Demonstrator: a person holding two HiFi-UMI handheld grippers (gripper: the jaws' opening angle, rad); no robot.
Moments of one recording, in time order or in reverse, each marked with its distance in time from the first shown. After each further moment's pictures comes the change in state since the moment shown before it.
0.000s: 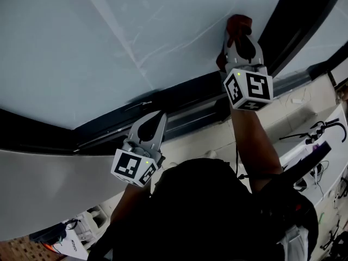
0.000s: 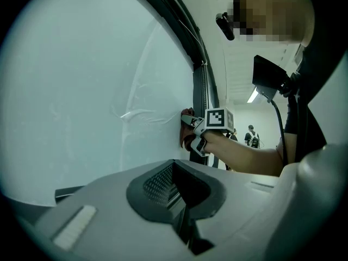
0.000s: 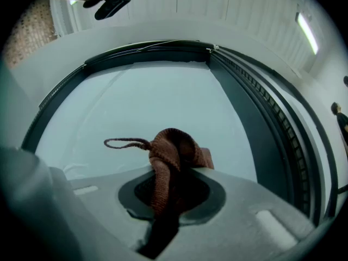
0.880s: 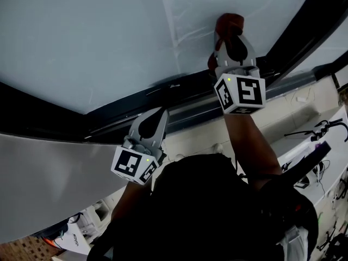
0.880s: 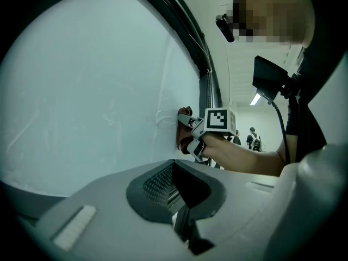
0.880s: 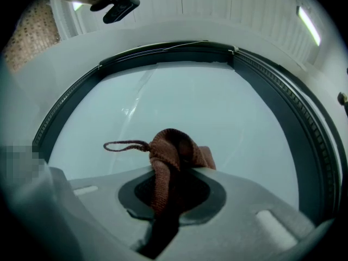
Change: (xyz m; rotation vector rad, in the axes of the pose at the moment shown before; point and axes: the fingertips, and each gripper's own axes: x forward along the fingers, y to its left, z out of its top) left arm -0.075 0.046 -0.008 -0.023 -0.008 0.033; right arm -0.010 0.132 -0.005 0.029 -0.012 0.090
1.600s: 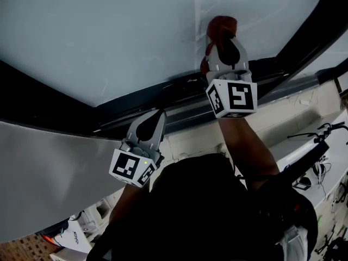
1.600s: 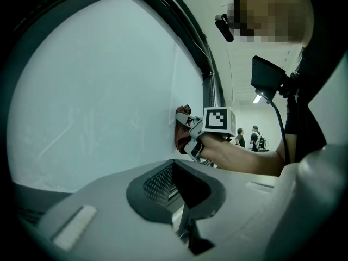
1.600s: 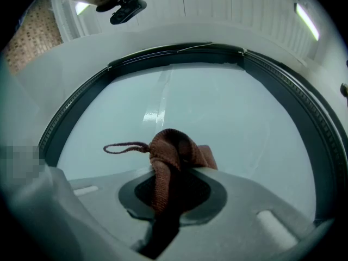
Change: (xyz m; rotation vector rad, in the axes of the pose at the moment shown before) left arm -0.051 0.030 -0.002 0.009 0.011 0.039; right arm 0.002 0.075 -0.003 0.021 -0.036 0.037
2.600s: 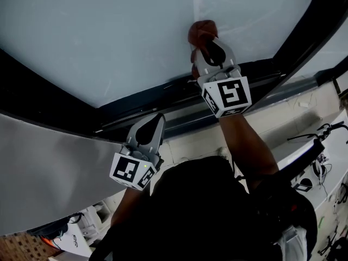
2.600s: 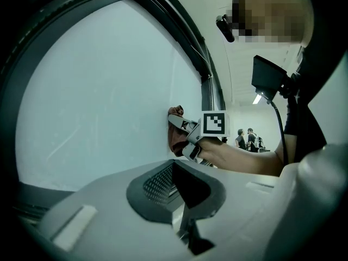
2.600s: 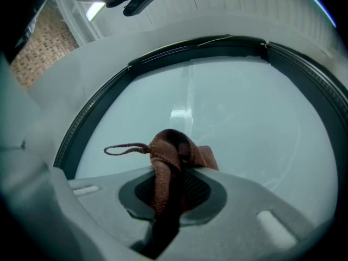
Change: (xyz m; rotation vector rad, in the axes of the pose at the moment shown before) left arm -0.018 -0.007 0.003 0.008 -0.027 0.008; right arm 0.002 0.046 -0.004 -0.067 0.039 0.226
